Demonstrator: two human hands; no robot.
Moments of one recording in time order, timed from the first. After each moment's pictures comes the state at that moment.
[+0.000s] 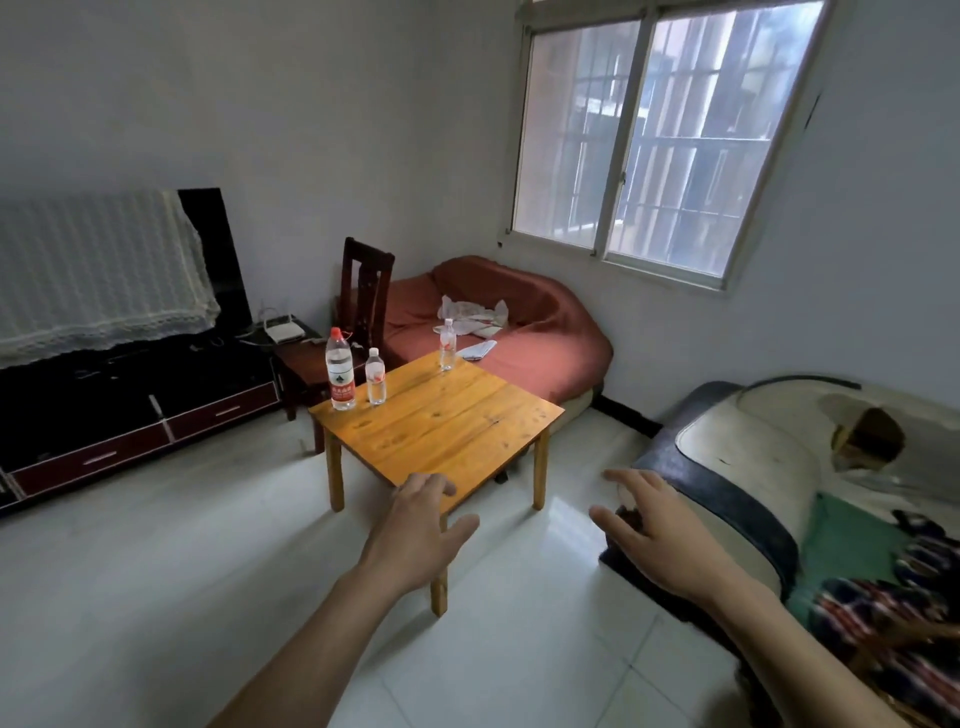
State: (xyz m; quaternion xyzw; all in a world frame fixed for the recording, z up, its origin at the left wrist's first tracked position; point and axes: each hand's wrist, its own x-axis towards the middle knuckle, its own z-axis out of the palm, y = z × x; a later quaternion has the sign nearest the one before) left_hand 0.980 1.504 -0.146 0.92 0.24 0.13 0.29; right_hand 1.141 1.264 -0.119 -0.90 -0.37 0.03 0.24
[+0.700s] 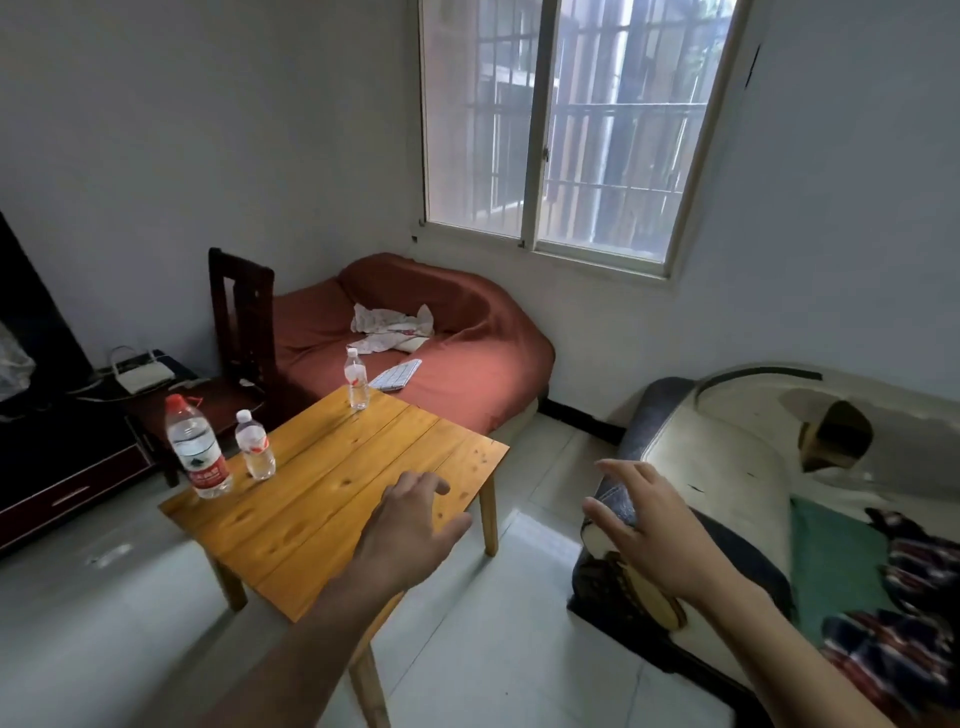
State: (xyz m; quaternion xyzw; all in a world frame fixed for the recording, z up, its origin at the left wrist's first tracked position) left_hand 1.340 1.626 -0.163 0.94 0.17 0.11 0.28; right_hand 1.444 1.367 -0.129 -0.92 -0.28 0.00 0.27
